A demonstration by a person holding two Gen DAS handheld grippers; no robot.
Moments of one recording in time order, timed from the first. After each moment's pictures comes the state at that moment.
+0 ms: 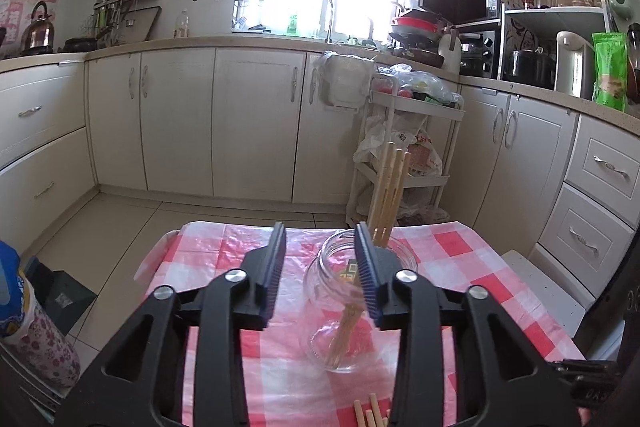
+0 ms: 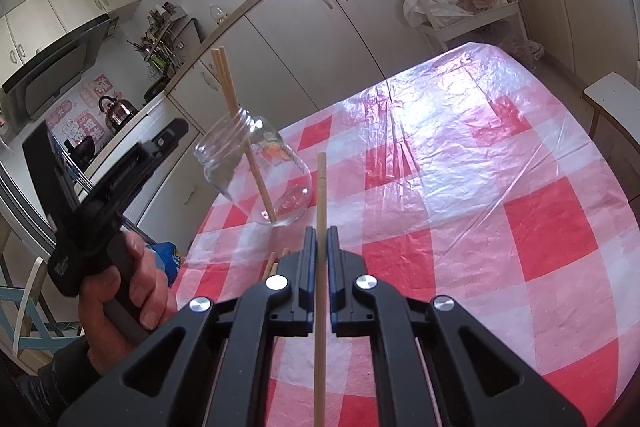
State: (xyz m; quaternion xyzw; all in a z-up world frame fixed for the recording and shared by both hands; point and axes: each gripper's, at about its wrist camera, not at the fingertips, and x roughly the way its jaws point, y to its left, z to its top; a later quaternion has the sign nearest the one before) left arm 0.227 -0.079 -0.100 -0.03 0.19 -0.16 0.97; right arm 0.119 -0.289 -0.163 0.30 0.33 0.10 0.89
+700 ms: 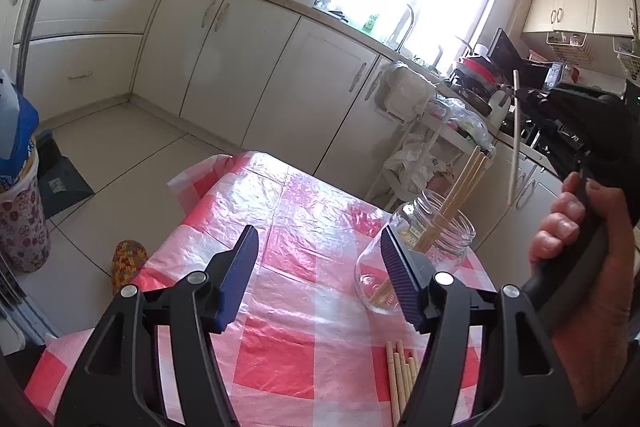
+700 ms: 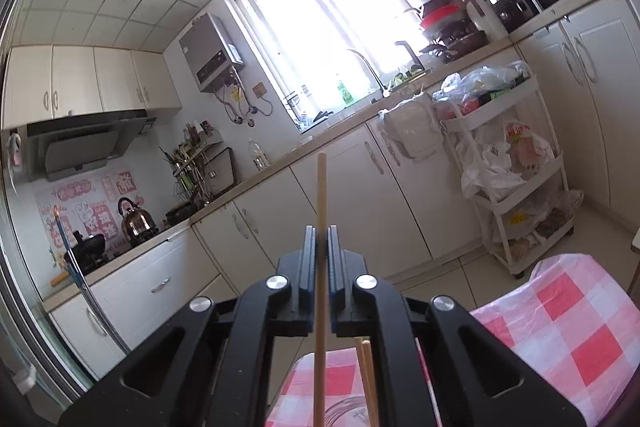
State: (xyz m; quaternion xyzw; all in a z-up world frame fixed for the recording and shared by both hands) left arm 0.200 0.014 -0.154 -0.21 0.23 -0.12 0.94; right arm 0.240 -0.235 -0.022 0.27 0.06 0.05 0.96
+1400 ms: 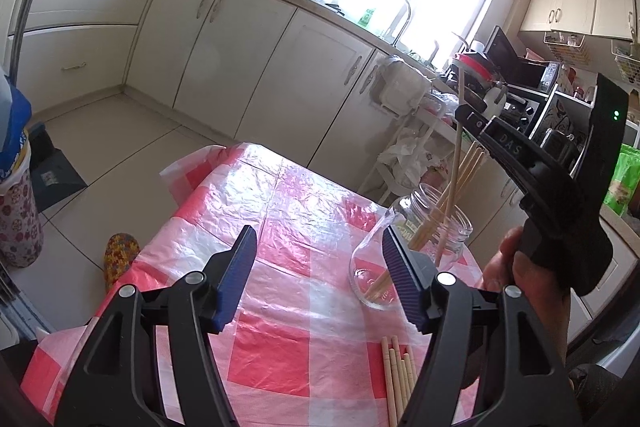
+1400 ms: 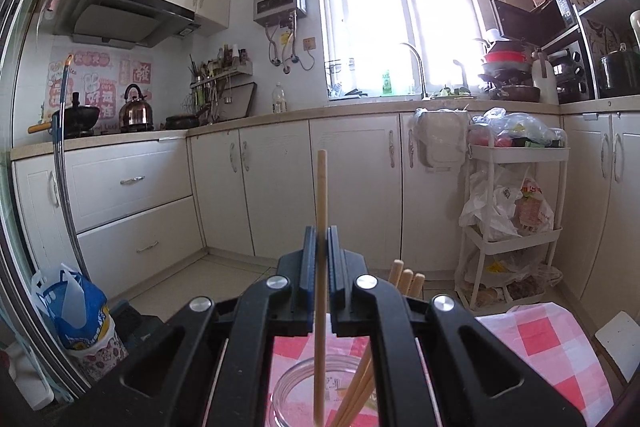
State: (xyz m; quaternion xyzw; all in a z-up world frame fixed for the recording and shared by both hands) left arm 0.205 0.013 -0.159 -0.22 0.24 -0.13 0.94; right arm 0.241 -0.166 -0.074 0.06 0.09 0.06 0.99
